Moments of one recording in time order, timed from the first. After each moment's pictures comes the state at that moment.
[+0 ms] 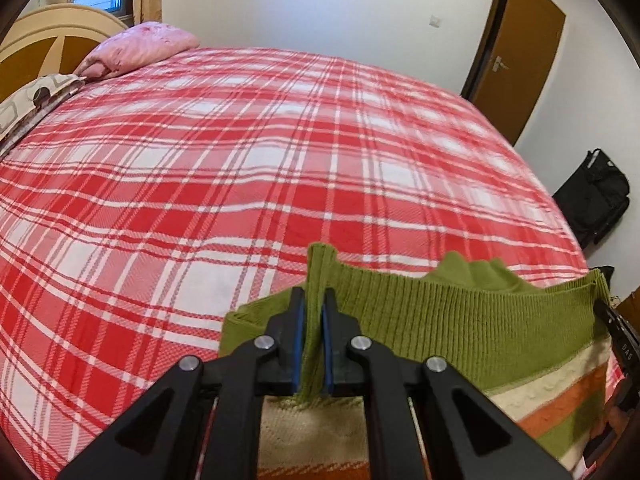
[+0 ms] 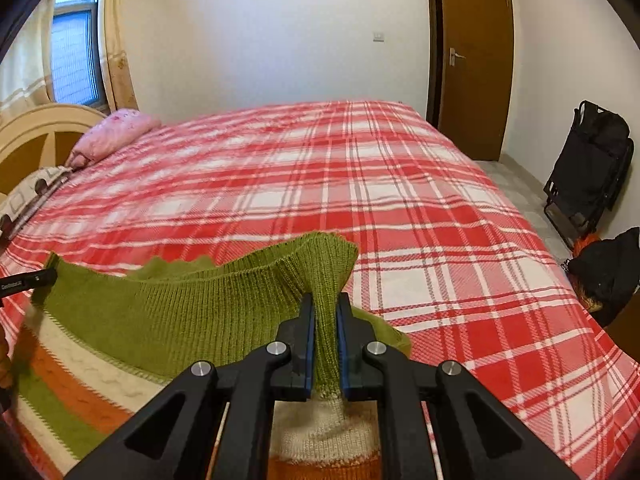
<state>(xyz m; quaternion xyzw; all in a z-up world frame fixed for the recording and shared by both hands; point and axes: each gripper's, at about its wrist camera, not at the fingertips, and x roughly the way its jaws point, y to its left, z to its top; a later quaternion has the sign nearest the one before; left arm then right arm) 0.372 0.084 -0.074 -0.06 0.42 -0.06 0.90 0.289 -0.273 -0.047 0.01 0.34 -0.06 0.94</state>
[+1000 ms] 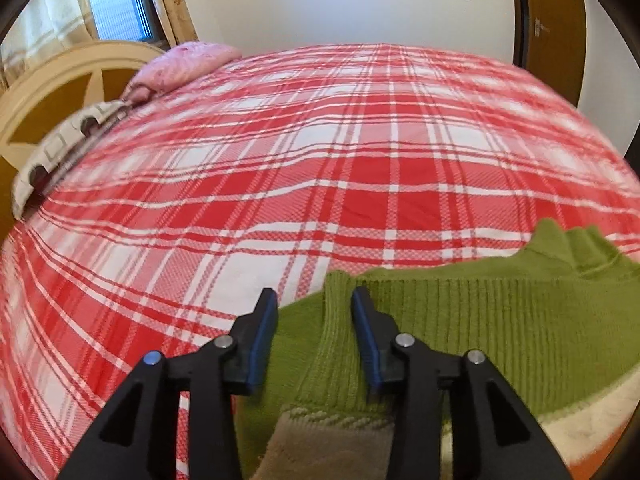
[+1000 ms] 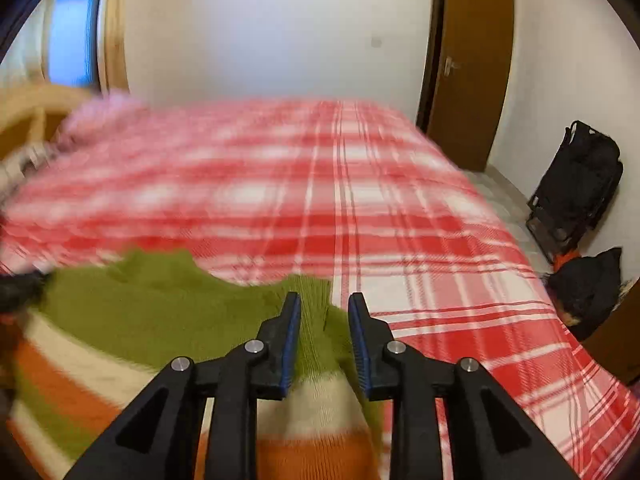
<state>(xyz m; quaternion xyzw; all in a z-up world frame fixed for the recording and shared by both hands) 0.380 0.075 -0.109 0.03 0.42 0.05 0.91 0.252 -0.277 -0.016 -0.01 0.32 -0.07 0.95</state>
